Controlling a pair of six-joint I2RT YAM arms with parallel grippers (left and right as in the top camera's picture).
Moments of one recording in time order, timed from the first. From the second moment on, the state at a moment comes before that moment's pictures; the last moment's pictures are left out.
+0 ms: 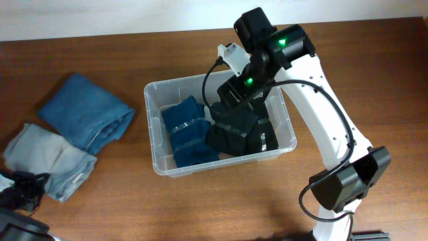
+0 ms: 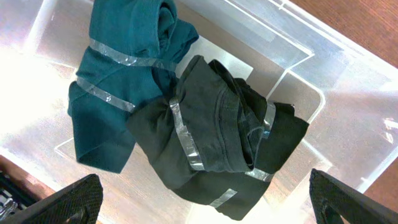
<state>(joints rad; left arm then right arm) 1.07 1.90 1.06 -0.60 0.63 -0.18 0.40 1.98 2.16 -1.47 -0.18 -0.25</state>
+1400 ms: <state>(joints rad) -0.63 1.71 1.09 -0.11 0.26 -0.92 -0.13 1.69 2.30 -1.60 -0.06 0.02</state>
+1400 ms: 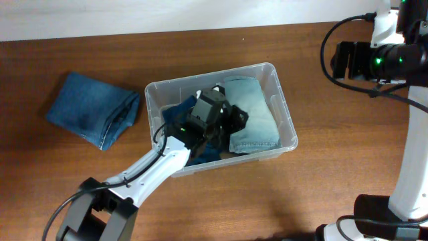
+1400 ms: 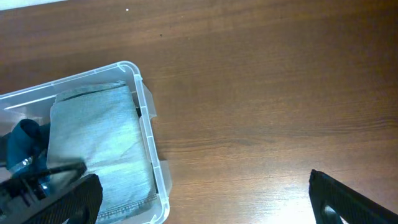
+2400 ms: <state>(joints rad) 0.56 1.97 1.18 -0.31 0.49 -0.58 -0.13 1.69 2.30 -1.60 -0.07 0.02</state>
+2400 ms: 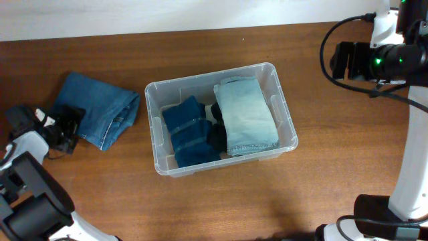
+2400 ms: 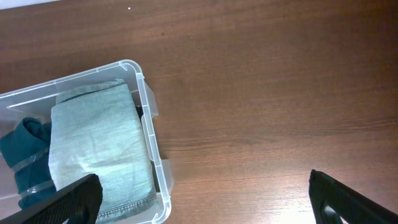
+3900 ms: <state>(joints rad) -0.27 1.57 1.23 -0.89 0.28 -0.38 -0.13 1.69 2.30 -1.61 -0.07 0.00</state>
